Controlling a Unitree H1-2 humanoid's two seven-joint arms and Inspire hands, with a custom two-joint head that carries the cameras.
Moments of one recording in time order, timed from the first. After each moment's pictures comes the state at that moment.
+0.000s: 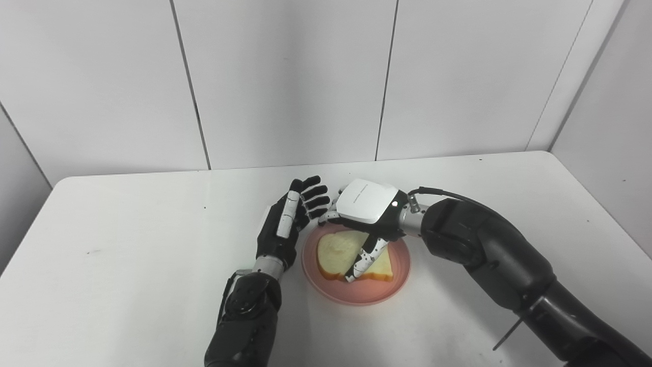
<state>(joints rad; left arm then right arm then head) -0.67 -0.20 0.02 0.88 -0.17 -0.24 -0.14 -0.70 -0.52 0.46 0.08 -0.98 -0.28 0.58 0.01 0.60</state>
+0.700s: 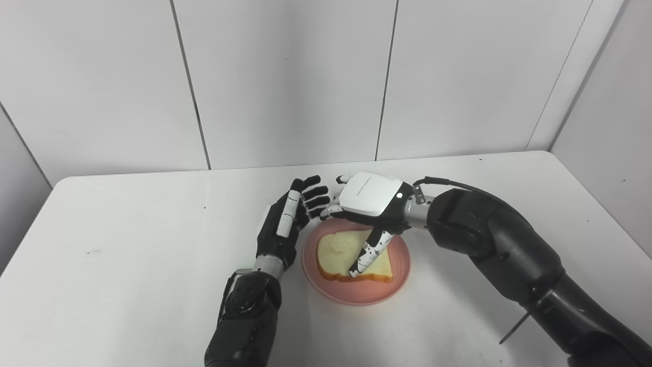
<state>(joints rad) -0.68 -0.20 0.03 0.89 -0.17 -0.24 -0.14 -0.72 -0.54 0.42 0.02 -0.90 -0.28 0.67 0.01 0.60</state>
